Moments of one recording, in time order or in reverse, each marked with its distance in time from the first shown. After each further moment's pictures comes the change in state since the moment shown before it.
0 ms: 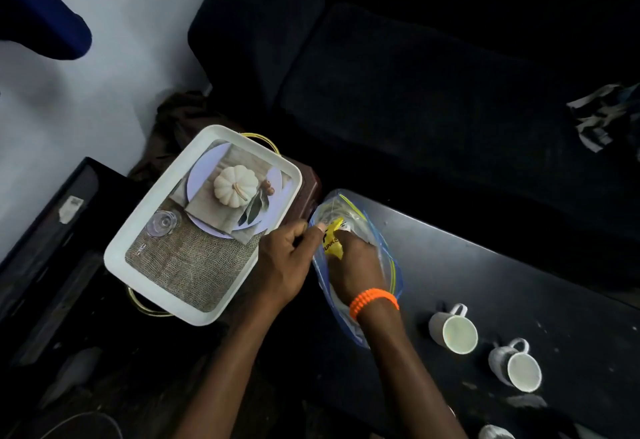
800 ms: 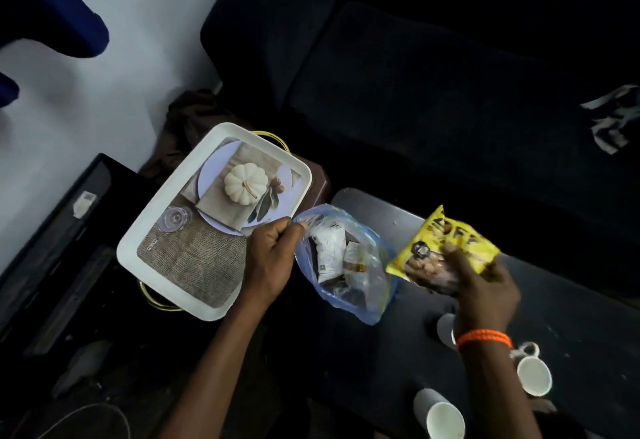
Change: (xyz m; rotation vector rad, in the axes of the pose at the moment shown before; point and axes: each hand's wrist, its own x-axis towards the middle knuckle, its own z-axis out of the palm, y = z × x) left_hand 0.002 -0.010 -0.024 -0.186 0.050 -0.047; right_hand -0.028 0.101 -0.073 0.924 0.566 0.403
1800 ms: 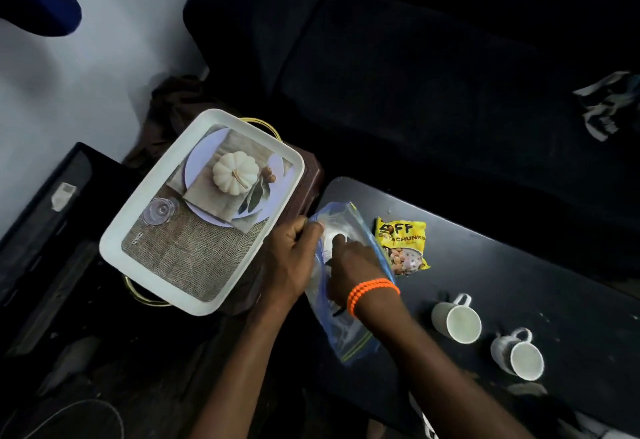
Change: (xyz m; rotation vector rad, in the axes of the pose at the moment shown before) left_hand -0.011 -0.005 0.038 0.017 0.048 -0.062; right_hand -0.067 0.006 0.101 -1.406 -0.884 -0.316
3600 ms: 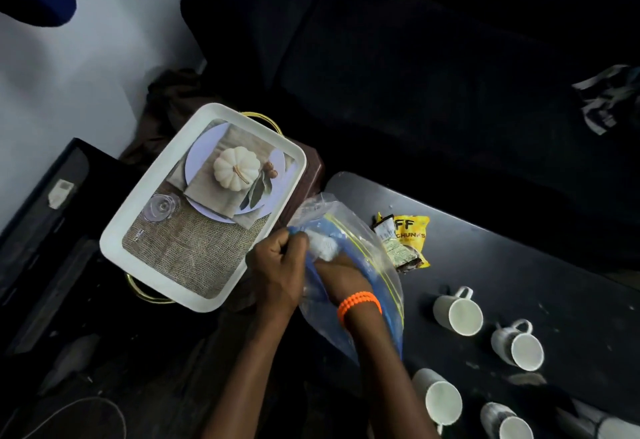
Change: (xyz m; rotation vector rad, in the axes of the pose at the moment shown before) left_hand -0.019 -0.009 -0.018 0.120 0.198 0.008; right_hand -0.010 -0.033 0.015 0.659 -0.053 0.168
